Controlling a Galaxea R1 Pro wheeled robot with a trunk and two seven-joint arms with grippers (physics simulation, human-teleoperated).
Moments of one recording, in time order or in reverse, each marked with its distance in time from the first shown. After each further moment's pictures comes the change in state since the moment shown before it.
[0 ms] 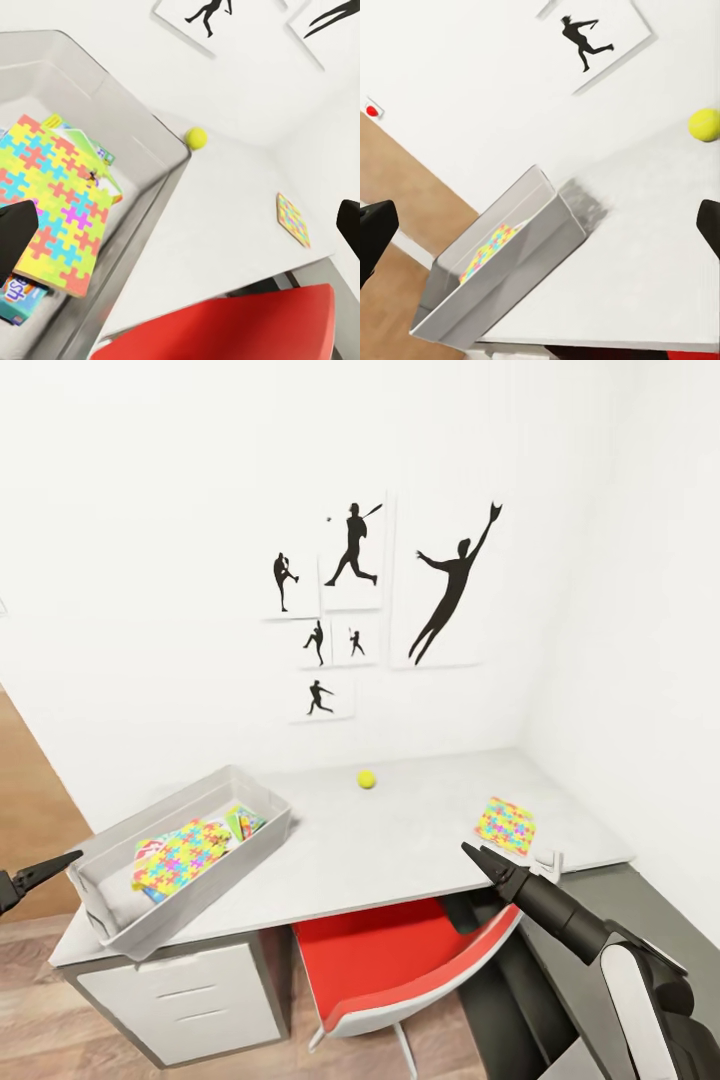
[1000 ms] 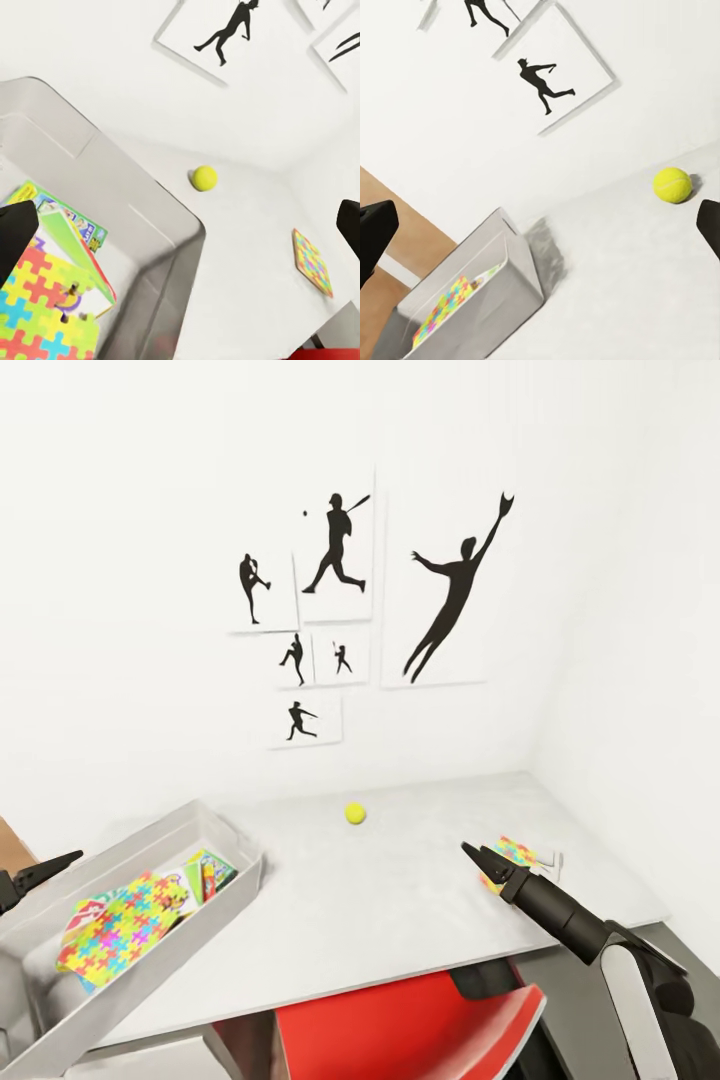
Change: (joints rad) left arm 0.000 -0.001 0.000 0.000 0.000 0.000 0.000; right arm 0.000 0.000 0.000 0.000 0.000 0.000 0.000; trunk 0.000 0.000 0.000
